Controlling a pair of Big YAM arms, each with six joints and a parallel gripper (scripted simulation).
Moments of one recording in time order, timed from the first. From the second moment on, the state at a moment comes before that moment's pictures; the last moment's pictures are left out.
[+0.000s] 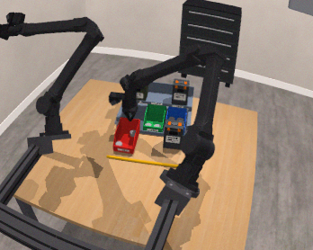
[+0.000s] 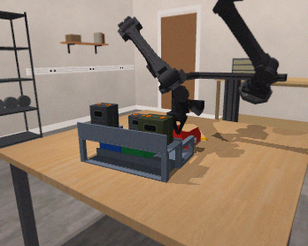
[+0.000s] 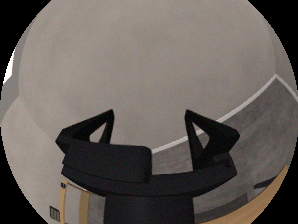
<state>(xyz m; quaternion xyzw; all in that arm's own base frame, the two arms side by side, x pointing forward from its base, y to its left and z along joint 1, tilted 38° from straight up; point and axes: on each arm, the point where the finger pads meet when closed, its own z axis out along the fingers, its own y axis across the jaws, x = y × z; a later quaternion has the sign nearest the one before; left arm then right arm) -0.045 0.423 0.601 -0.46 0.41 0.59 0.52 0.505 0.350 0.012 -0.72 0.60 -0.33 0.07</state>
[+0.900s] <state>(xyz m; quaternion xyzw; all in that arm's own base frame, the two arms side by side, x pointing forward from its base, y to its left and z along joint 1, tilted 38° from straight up) -0.045 0.423 0.601 -0.46 0.41 0.59 0.52 0.507 0.346 0.007 -0.72 0.61 -0.32 0.06</state>
